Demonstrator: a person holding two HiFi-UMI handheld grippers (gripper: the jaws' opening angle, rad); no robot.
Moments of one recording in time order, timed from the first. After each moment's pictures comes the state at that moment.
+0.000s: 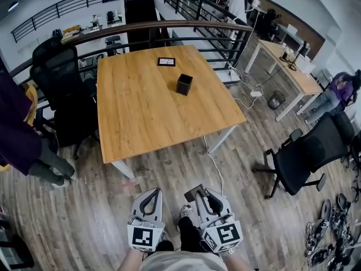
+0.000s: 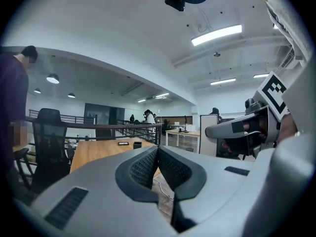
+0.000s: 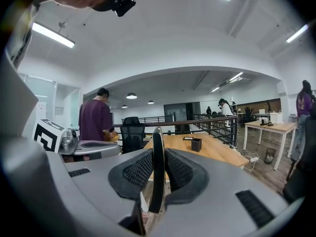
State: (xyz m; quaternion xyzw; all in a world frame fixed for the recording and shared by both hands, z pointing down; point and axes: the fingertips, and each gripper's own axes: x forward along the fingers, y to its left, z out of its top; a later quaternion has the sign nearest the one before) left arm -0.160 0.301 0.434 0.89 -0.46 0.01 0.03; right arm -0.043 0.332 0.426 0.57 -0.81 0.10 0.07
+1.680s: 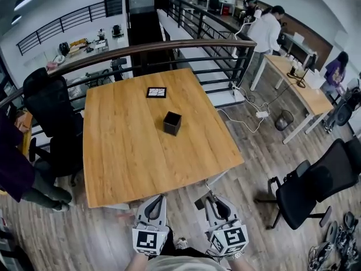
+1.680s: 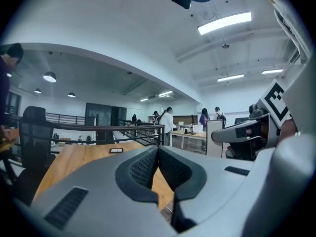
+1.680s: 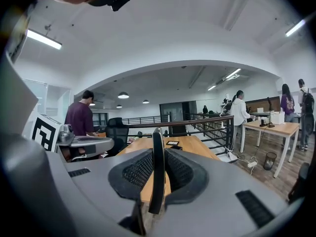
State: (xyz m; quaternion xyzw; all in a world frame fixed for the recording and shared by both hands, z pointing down) left arm 0.016 0.056 0.425 0.88 -0.47 0.05 0.03; right arm 0.158 0.089 0.425 0.59 -0.80 0.11 0.07
